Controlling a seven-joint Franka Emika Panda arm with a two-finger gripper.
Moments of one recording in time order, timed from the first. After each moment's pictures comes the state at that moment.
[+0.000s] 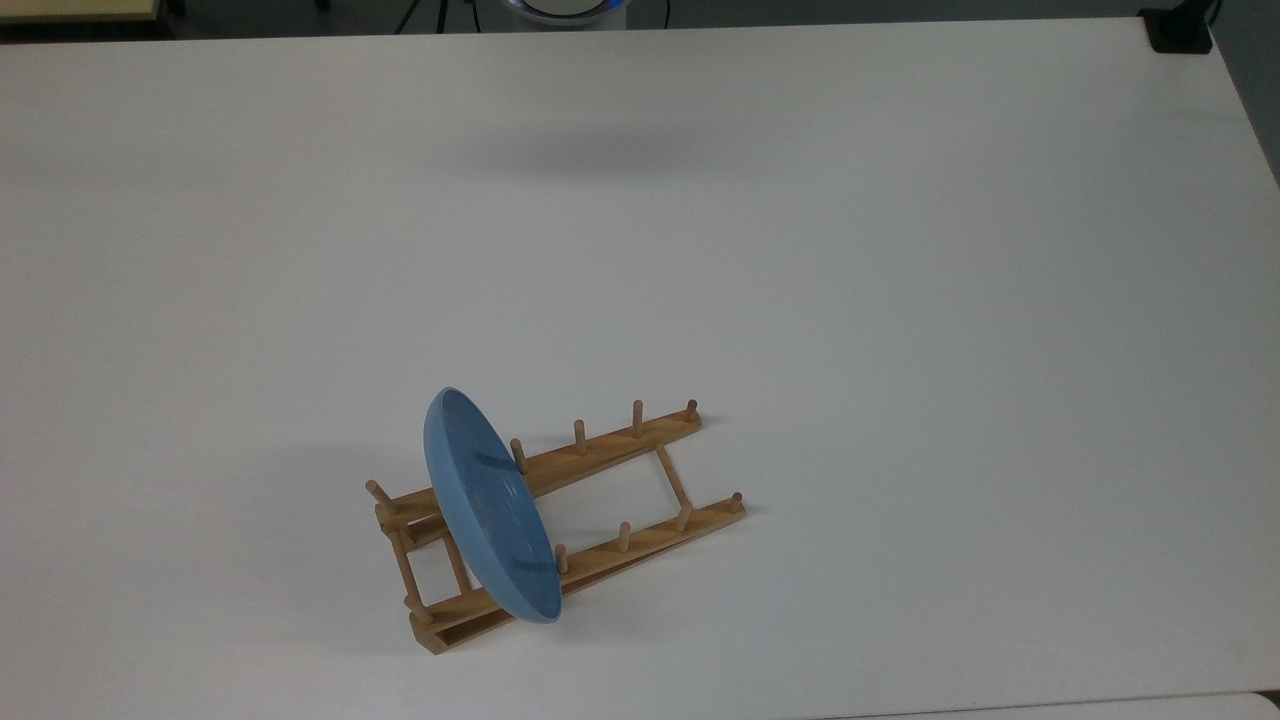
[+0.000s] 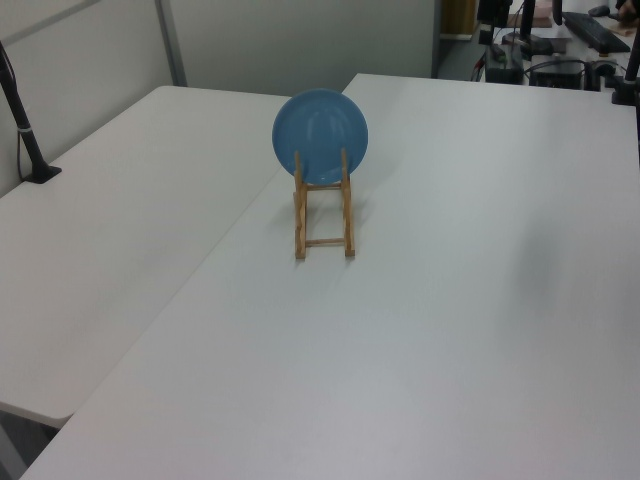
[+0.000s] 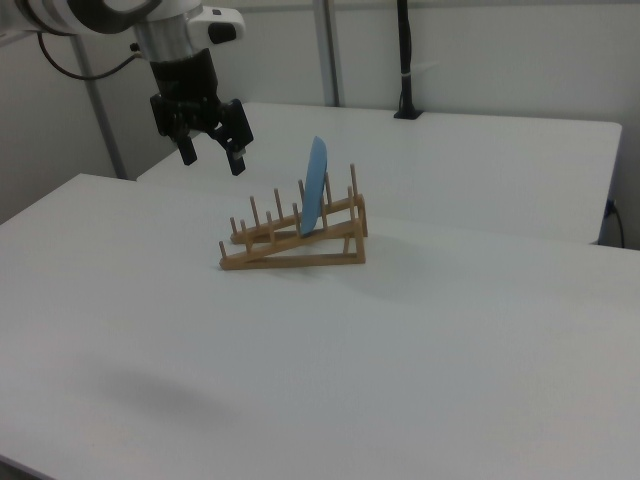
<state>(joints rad) 0.00 -0.04 -0.09 -1.55 -0.02 1.59 -0.04</state>
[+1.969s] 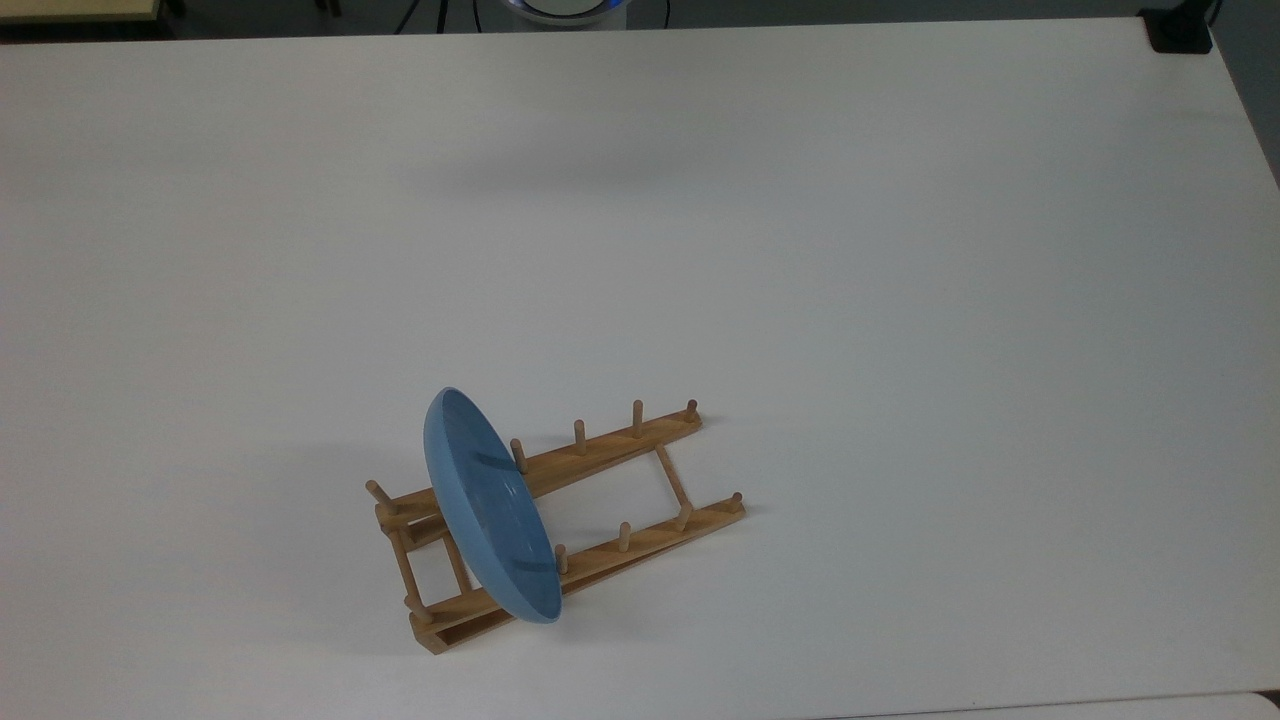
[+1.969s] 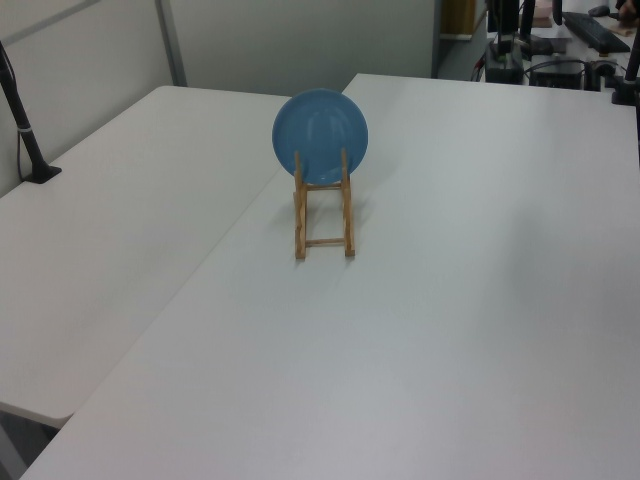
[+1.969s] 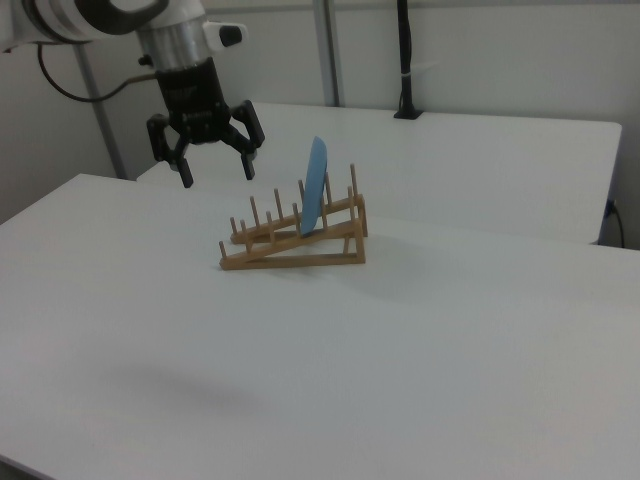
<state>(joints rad) 0.01 0.01 -0.07 -1.53 -0.12 1.52 -0.48</state>
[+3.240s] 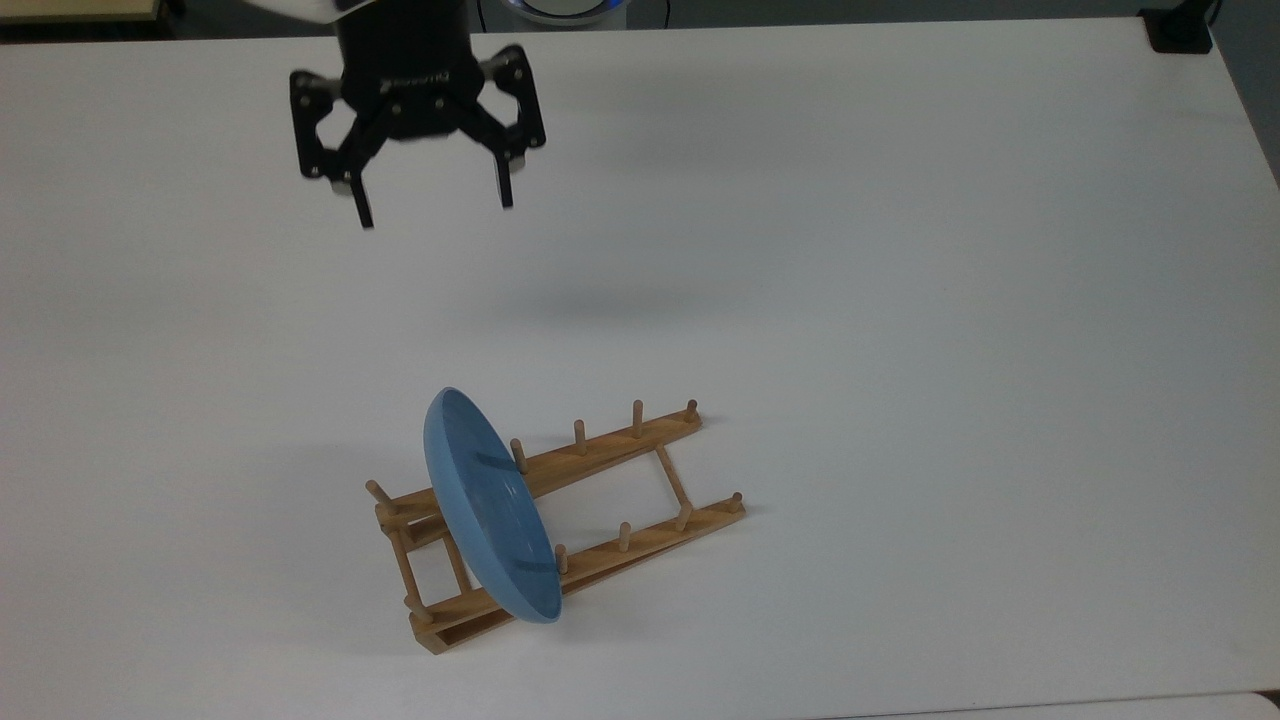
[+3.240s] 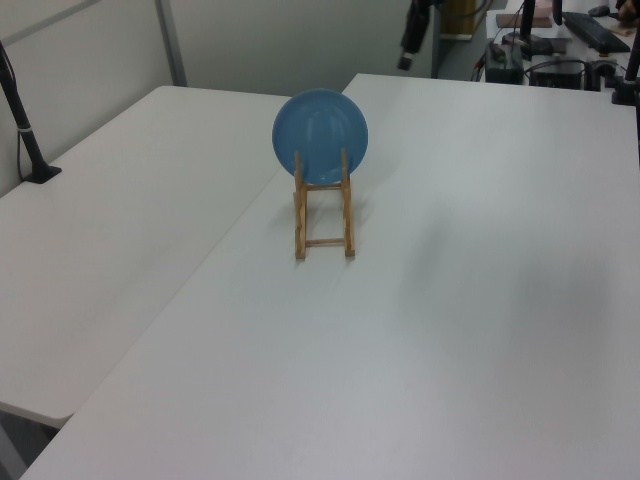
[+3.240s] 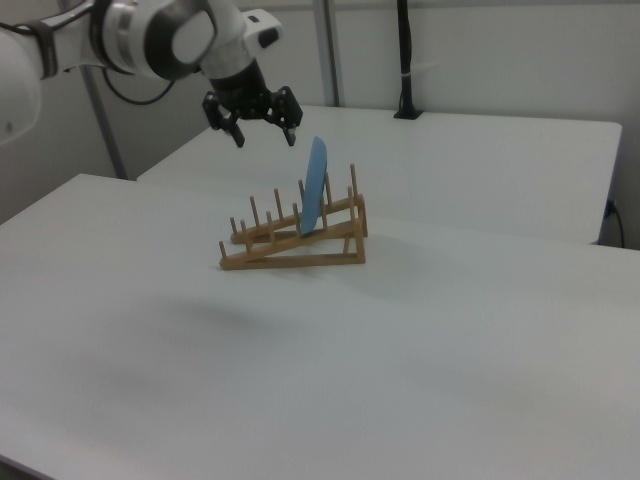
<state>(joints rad) 0.04 0.23 -0.11 -1.43 0.08 2.02 -0.33</state>
